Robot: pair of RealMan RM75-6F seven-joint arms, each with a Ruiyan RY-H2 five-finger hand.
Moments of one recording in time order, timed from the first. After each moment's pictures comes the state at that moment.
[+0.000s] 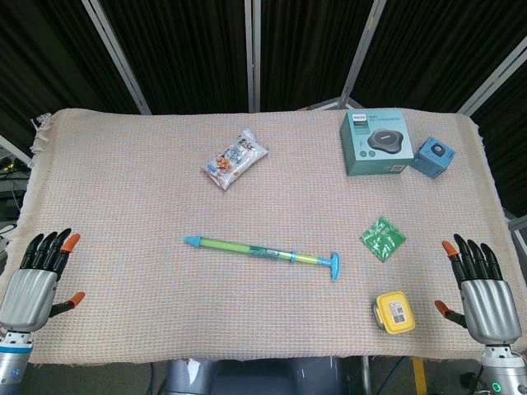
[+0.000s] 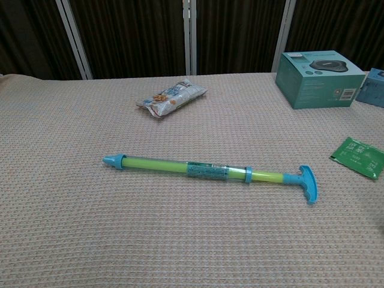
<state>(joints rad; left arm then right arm) -0.08 -1.16 0.00 -1.73 1.60 1.52 0.24 0.03 -1.09 0.05 -1.77 -1.58 1.56 -0.26</state>
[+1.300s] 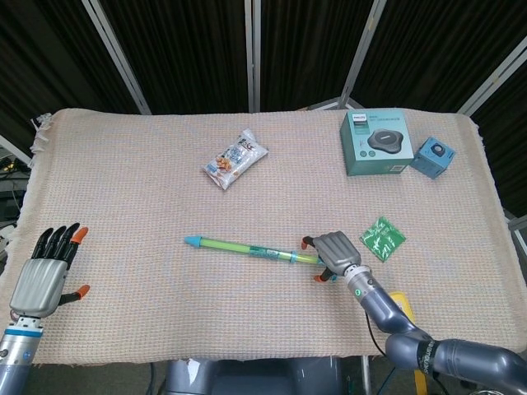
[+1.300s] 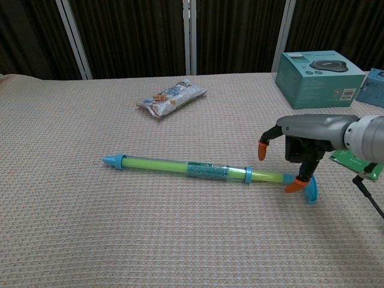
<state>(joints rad) -0.14 -1.19 -0.03 -1.69 1.50 1.41 0.27 0.72 -1.46 0.18 -1.63 -0.91 0.81 -0.47</state>
